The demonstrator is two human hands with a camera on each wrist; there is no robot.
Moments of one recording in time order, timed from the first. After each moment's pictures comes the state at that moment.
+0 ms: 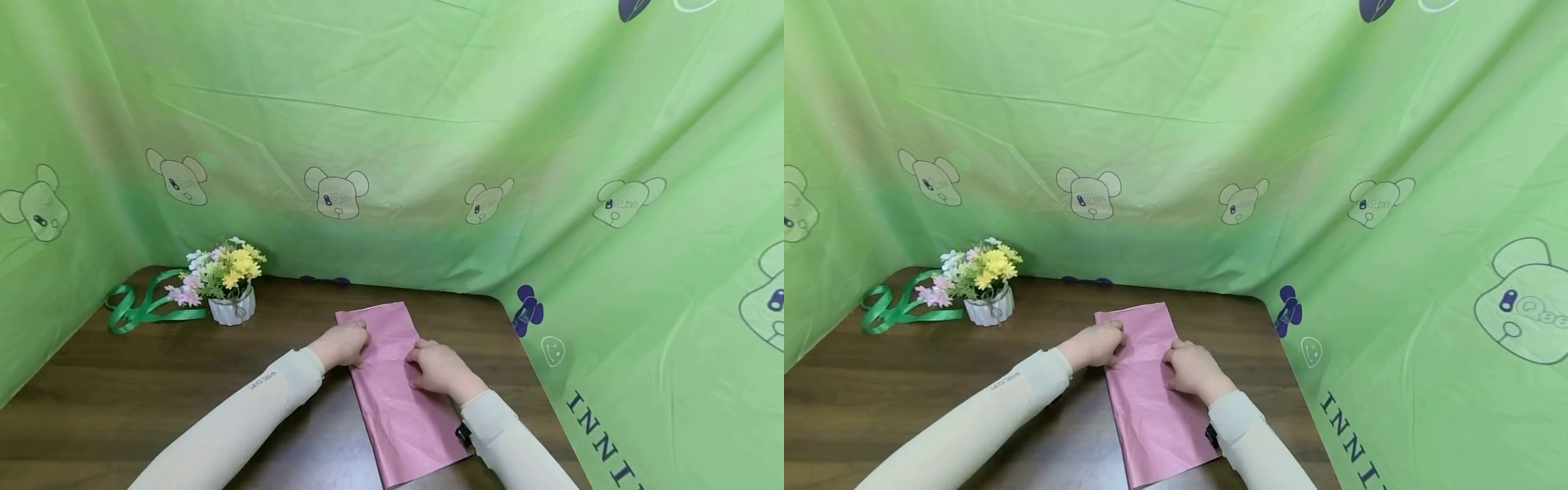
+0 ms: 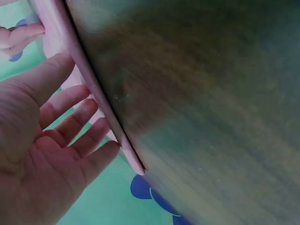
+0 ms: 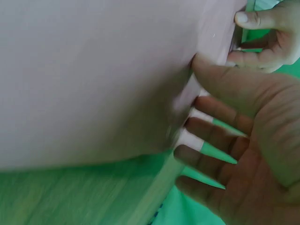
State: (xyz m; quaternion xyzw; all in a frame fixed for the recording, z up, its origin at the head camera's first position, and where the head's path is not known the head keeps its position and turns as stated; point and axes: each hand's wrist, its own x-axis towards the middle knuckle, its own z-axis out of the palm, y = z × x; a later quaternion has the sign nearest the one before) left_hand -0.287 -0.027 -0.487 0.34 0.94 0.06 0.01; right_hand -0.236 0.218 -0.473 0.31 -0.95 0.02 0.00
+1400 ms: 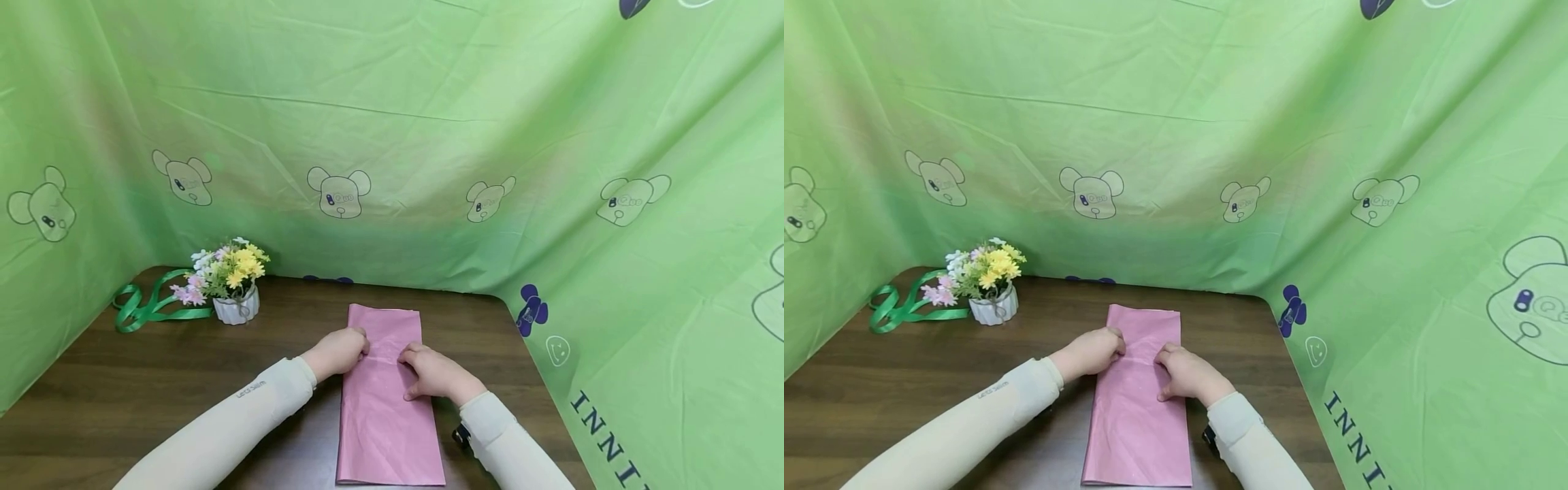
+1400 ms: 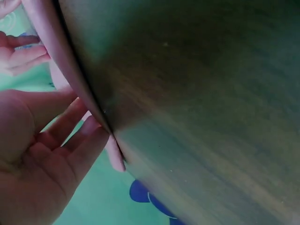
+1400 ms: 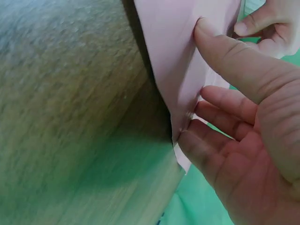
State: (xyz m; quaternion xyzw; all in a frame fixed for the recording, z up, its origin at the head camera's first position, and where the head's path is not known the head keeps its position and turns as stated) left_hand -0.272 -0.040 -0.495 0.37 0.92 0.09 -0.05; right_hand -0.238 0.210 -0.486 0.34 -0.94 0.09 -0.06
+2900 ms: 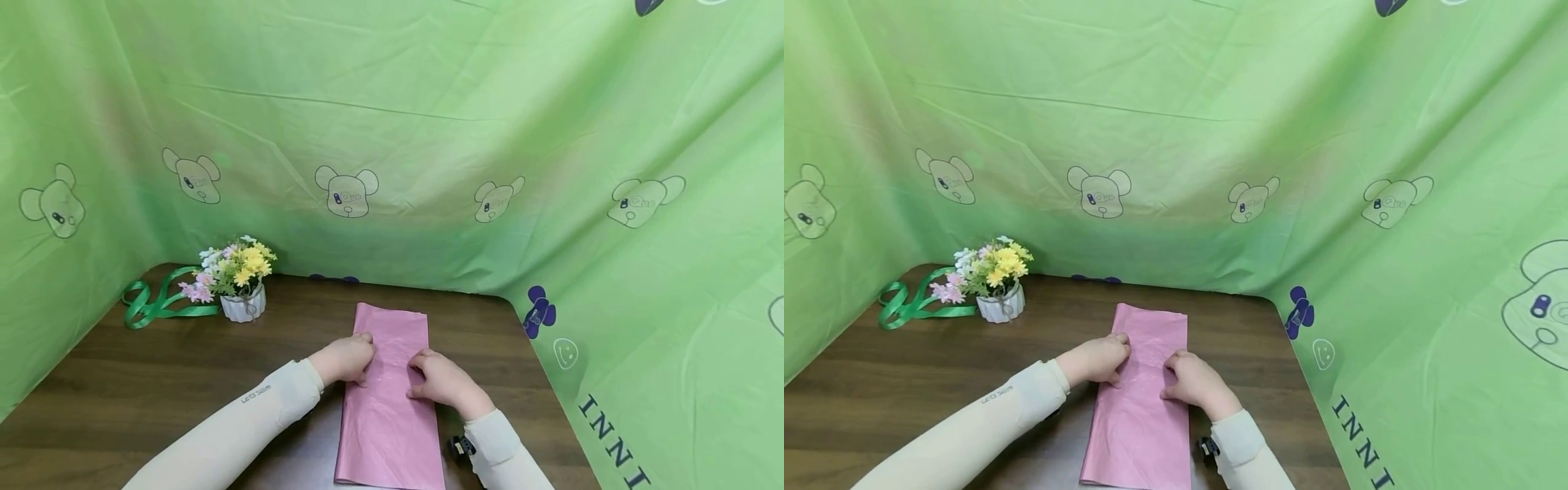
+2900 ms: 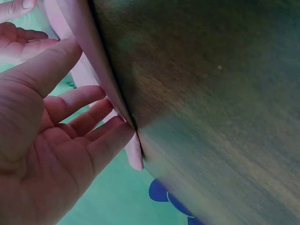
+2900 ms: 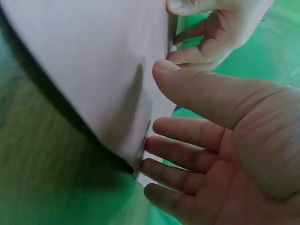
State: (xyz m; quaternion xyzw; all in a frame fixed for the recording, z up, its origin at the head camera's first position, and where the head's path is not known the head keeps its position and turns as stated) left_hand -0.255 -0.030 -0.487 0.35 0.94 0.01 0.03; right_hand -0.216 0.204 -0.477 0.26 -0.95 0.14 -0.05
